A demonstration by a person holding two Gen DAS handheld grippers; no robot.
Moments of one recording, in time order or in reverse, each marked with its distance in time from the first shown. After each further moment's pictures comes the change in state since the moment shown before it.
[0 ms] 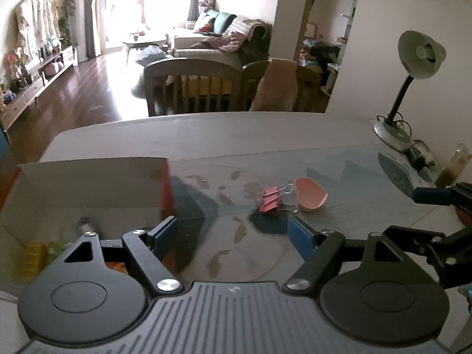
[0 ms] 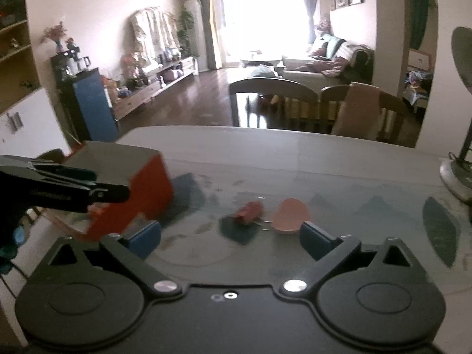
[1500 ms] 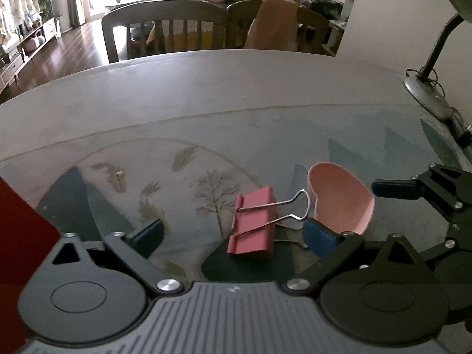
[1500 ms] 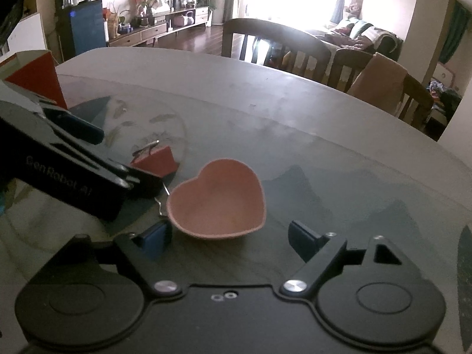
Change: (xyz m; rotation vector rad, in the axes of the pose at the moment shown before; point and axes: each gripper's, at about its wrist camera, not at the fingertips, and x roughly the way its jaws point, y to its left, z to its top) left arm 0.226 -0.051 0.006 0.020 0.170 -0.006; right arm 0.192 -0.077 -0.026 -0.203 0.156 -0.018
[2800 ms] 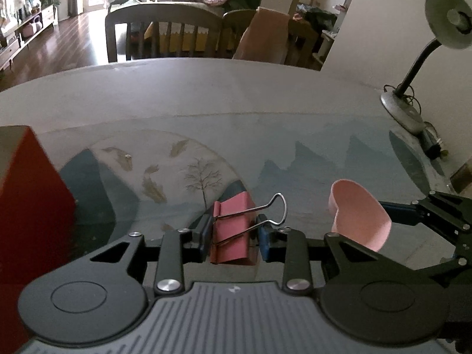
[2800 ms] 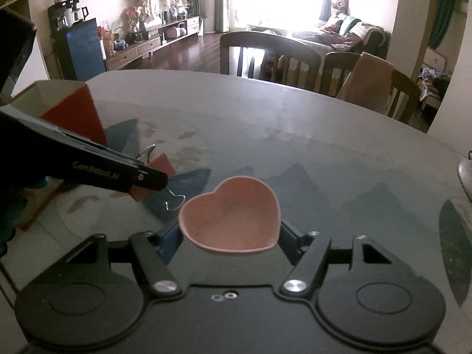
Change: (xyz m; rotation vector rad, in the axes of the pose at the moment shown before) left arm -0.067 -0.002 -0.012 -0.064 -0.012 -0.069; right arm -0.090 0.021 -0.003 0.090 -0.021 0.022
